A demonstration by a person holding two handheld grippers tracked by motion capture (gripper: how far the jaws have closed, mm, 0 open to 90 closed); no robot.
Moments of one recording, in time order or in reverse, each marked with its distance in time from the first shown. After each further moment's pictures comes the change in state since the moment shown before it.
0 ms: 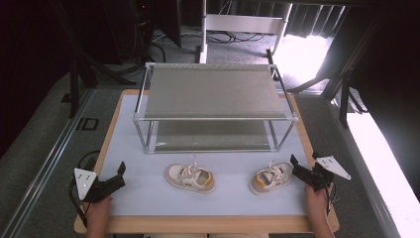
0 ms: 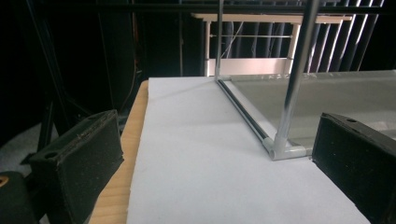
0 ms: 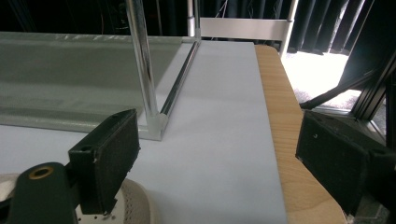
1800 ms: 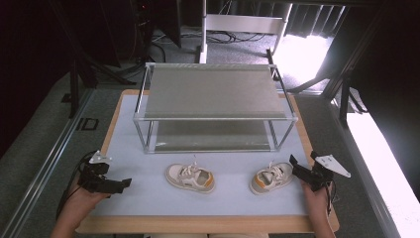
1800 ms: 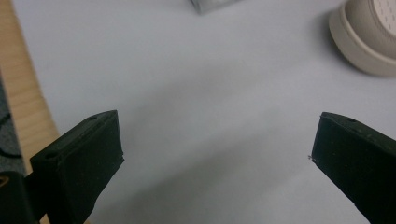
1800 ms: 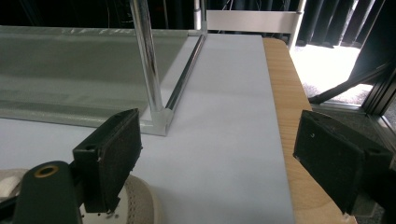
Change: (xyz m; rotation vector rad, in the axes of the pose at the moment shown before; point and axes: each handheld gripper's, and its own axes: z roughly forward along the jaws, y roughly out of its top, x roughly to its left) left arm 0.001 0.056 0.018 0.793 -0.342 0.129; right arm -0.001 0.001 0.003 0.029 0.032 0.004
